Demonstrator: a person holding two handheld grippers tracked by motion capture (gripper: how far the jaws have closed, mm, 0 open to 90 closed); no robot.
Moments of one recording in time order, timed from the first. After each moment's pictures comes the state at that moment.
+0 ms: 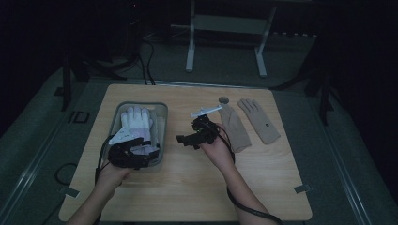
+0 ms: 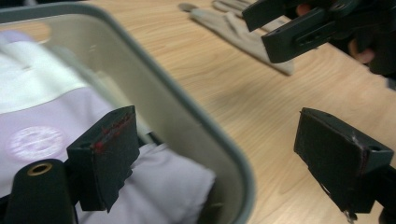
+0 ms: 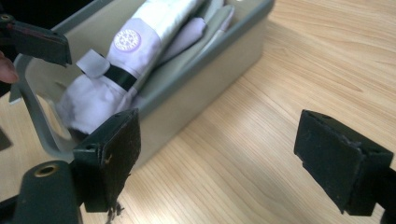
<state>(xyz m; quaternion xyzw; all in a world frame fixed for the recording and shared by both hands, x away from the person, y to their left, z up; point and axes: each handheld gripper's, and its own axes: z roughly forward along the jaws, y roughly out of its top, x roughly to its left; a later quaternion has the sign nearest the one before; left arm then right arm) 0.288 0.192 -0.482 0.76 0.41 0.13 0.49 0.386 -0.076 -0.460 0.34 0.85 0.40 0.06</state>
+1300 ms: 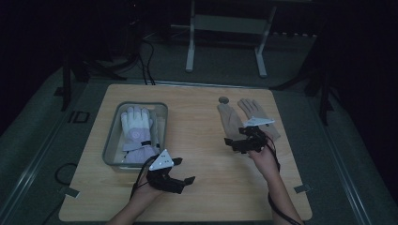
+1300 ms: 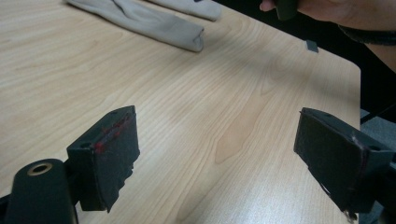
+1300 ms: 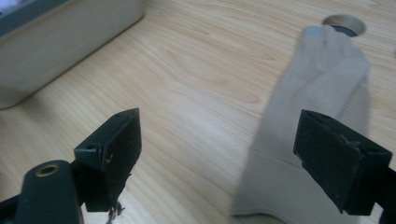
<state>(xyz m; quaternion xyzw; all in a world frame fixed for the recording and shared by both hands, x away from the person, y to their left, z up) 0.264 0.097 -0.536 0.79 0.30 0.08 0.52 0.395 -0.231 -0.496 0.38 0.82 0.41 0.14</state>
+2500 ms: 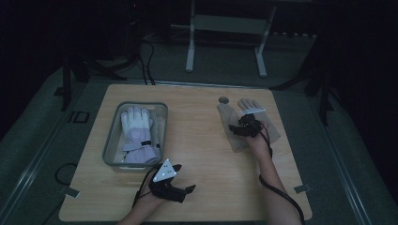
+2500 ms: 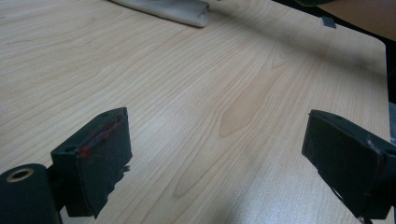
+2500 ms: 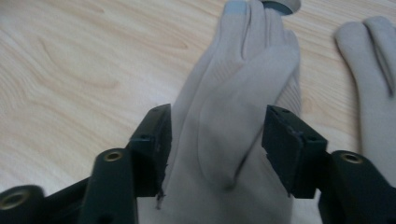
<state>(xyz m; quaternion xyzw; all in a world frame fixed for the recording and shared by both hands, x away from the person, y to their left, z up) 0.252 0.092 -0.564 0.80 0.30 0.11 0.51 0.476 -0.232 -0.534 0.43 0.81 0.34 0.20</state>
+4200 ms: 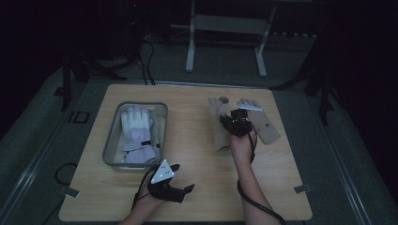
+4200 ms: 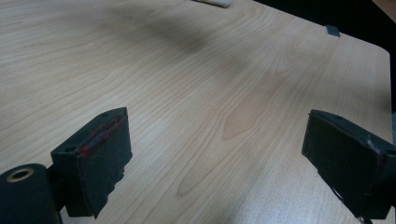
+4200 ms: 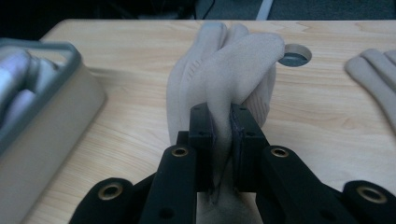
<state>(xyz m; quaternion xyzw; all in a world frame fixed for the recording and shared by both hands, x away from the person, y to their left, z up) 0.248 0.095 -0.563 0.79 0.31 0.12 0.52 0.409 -0.164 -0.460 0.54 0.71 0.42 0.19</state>
